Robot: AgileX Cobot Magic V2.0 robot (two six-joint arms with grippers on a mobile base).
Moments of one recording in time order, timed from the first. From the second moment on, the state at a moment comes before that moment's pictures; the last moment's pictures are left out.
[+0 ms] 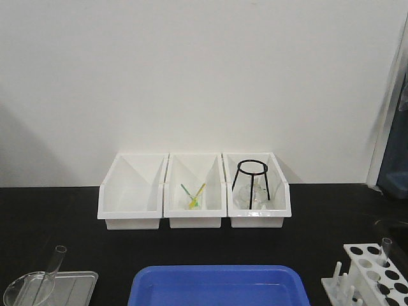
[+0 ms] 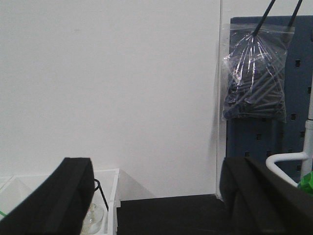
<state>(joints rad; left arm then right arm) -0.04 0.80 -0.65 -0.01 0.02 0.05 -0.07 0.70 -0.68 -0.04 -0.04 0.05</state>
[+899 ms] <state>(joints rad) -0.06 1.29 -0.39 0.15 -0.44 0.23 -0.07 0.70 -0.68 -0.04 -0.04 0.05</state>
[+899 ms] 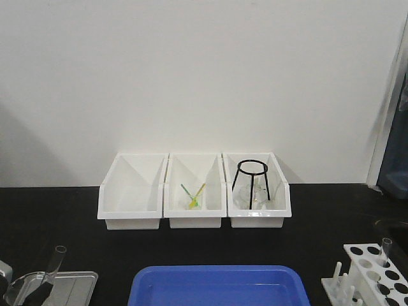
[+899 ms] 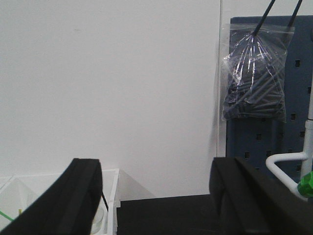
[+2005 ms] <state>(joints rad) -0.07 1.61 -0.57 0.16 -0.53 0.21 -0.07 0.70 -0.68 -0.04 -0.04 0.05</state>
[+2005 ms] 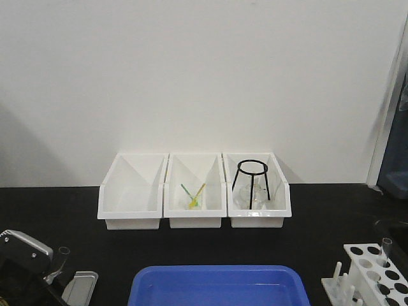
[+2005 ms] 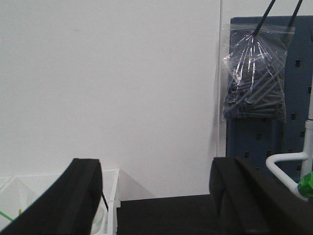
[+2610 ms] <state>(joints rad) -0.07 1.54 -0.57 0.16 -0.53 0.21 -0.07 0.70 -0.68 -0.04 -0.04 0.05</state>
